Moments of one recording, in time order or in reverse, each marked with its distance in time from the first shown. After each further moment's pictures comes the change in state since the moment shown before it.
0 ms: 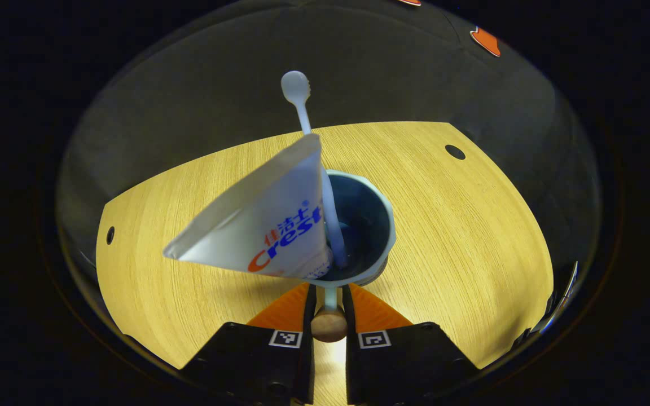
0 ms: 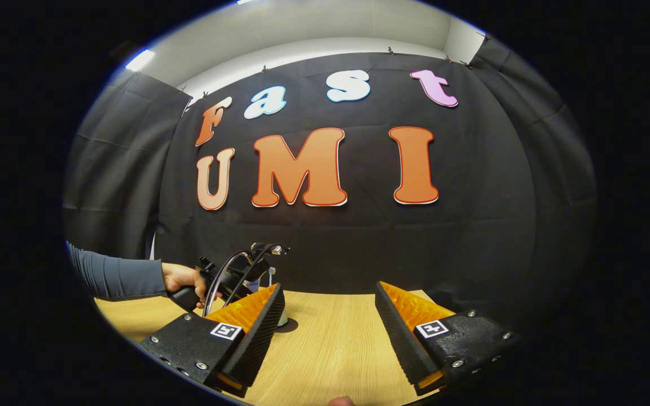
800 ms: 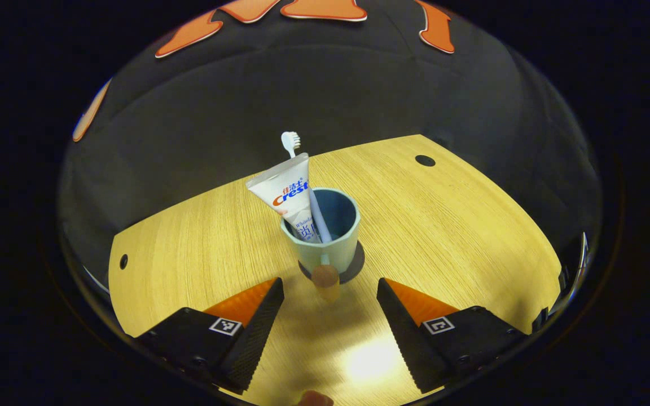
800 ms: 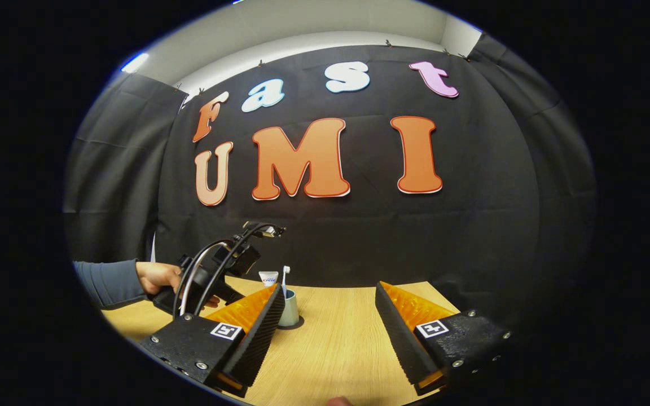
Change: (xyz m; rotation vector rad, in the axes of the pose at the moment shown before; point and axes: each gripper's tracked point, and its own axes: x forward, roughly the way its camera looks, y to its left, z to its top) left arm -0.027 0.000 0.022 0.141 -0.212 0.003; right arm 0.007 0.021 -0.003 0.025 0.022 -0.008
